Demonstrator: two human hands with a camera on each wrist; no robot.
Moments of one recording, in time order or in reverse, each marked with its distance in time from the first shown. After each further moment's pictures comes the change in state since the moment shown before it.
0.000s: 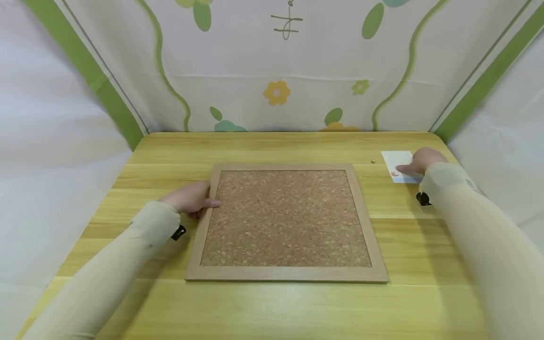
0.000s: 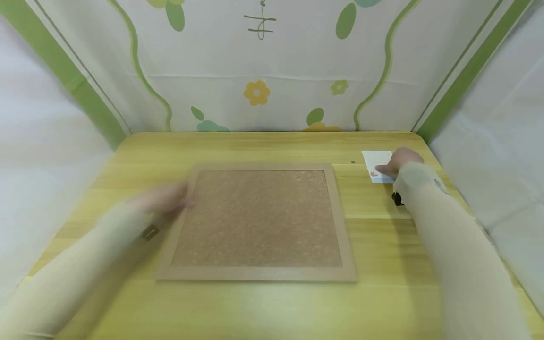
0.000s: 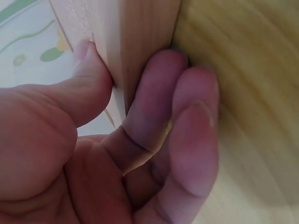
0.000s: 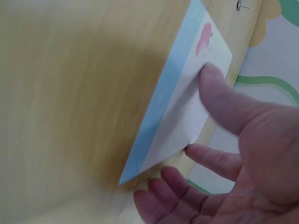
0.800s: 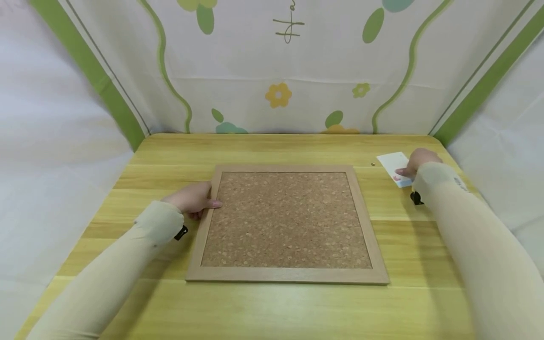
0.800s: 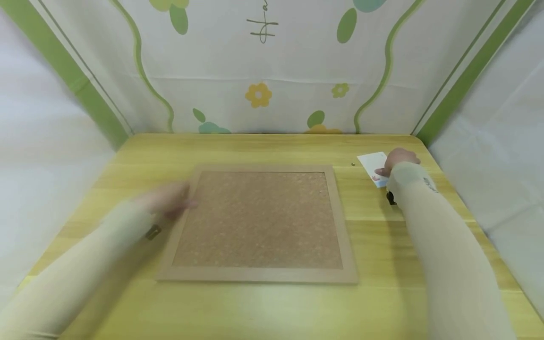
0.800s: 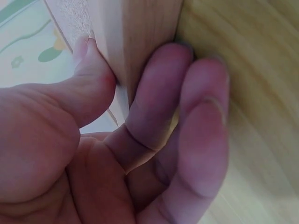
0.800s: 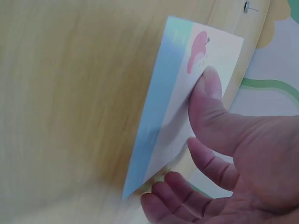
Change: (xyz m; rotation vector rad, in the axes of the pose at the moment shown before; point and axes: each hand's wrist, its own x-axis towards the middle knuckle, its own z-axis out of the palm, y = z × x) left_hand 0.000 0.001 -0.002 -0.030 -0.007 -0.056; right_hand 0.007 -0.013 -0.005 0.010 -0.010 0.097
